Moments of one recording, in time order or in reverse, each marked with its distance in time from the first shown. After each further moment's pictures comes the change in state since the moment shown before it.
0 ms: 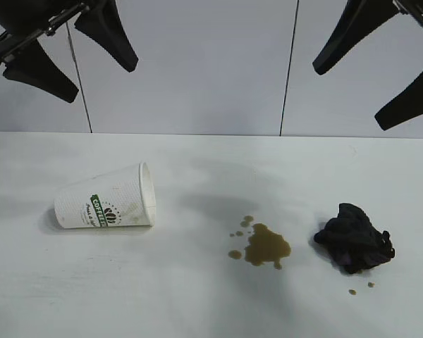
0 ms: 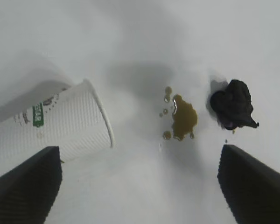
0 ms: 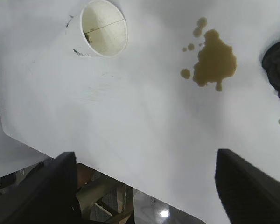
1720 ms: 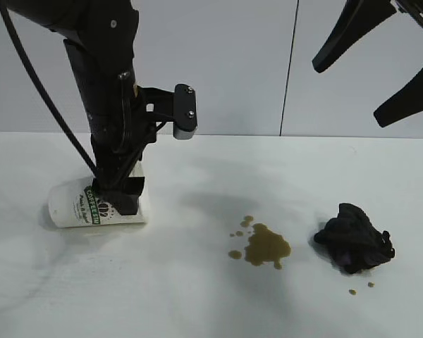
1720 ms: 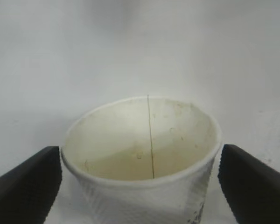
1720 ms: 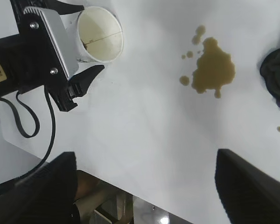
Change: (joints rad) left arm -0.328 0.351 -0.051 0.836 -0.140 0.517; right arm 0.000 0.000 0.000 -0.001 -0.031 0.000
